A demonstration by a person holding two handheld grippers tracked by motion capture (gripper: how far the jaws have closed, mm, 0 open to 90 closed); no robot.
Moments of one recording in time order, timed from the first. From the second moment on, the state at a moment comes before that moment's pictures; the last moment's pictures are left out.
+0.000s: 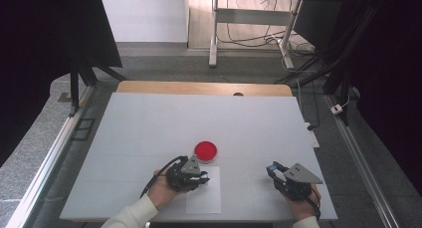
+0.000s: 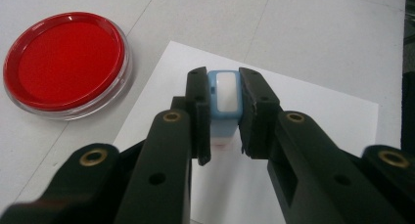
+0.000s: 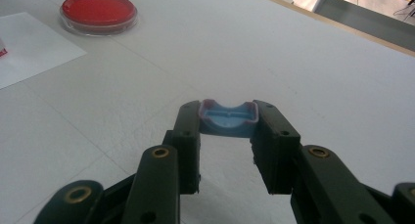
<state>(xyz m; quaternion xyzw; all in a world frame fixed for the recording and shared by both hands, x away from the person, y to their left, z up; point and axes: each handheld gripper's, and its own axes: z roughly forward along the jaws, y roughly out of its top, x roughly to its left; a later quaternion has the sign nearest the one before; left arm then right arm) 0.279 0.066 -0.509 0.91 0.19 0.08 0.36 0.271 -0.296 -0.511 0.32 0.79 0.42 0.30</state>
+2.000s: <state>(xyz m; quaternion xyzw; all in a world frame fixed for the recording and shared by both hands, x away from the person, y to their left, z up) 0.282 0.081 -0.496 0.88 0.22 0.06 0.42 0.270 -0.297 -0.509 0.32 0.79 0.42 0.31</state>
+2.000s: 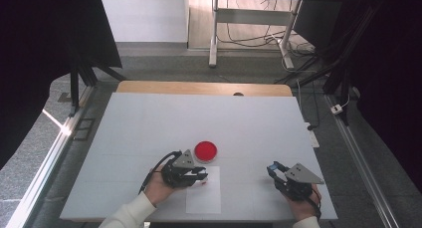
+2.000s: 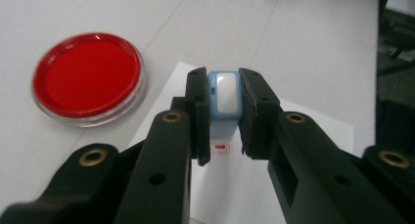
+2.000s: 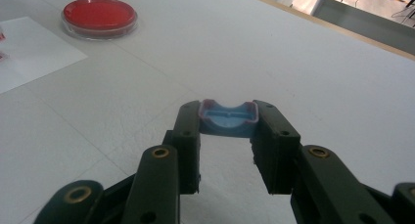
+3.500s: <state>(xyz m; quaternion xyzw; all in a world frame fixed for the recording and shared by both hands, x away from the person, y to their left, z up) 0.284 0.118 -0.446 0.81 0.28 0.07 0.52 0.271 -0.294 -0.511 0.32 0.79 0.42 0.30</state>
